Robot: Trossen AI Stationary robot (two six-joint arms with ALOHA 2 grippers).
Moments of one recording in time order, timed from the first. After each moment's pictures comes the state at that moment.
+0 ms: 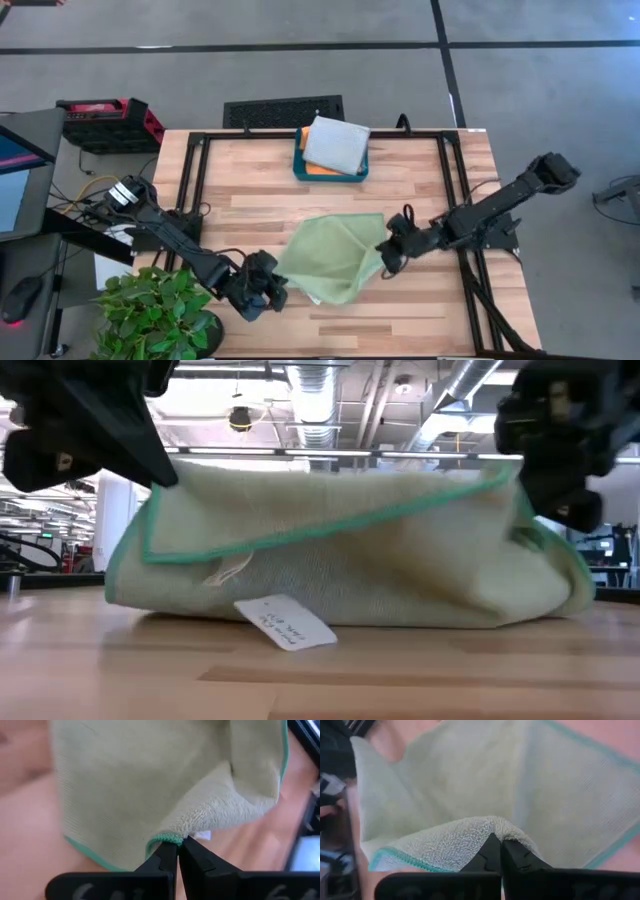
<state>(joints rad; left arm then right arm) -0.68 1.61 0.95 -0.34 -0.59 -1.46 0.43 1.18 0.51 -0.16 0.30 1.05</state>
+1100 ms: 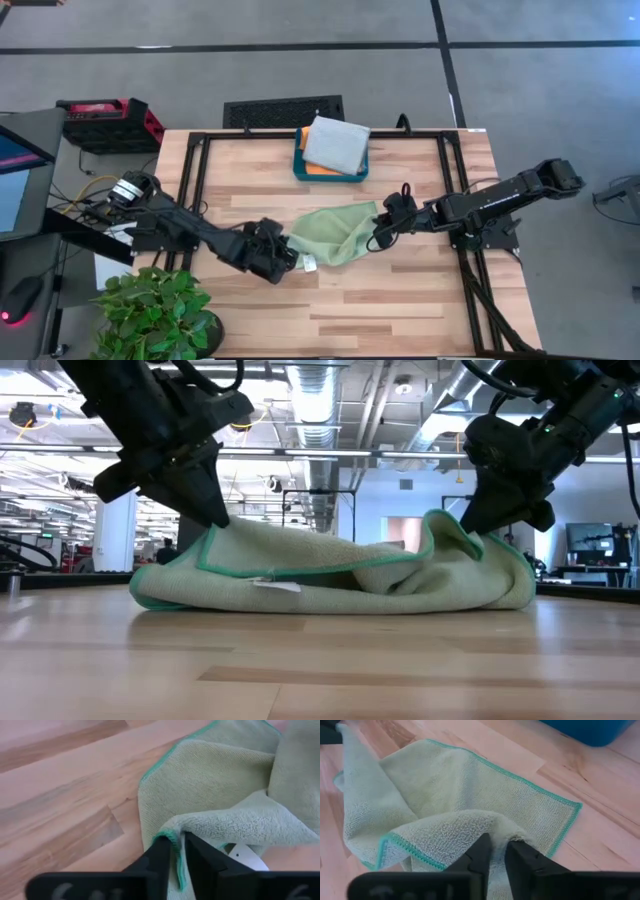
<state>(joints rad) -0.43 1.61 0.95 -0.54 -0.69 -1.37 0.19 1.18 0.52 -0.20 0.37 0.83</state>
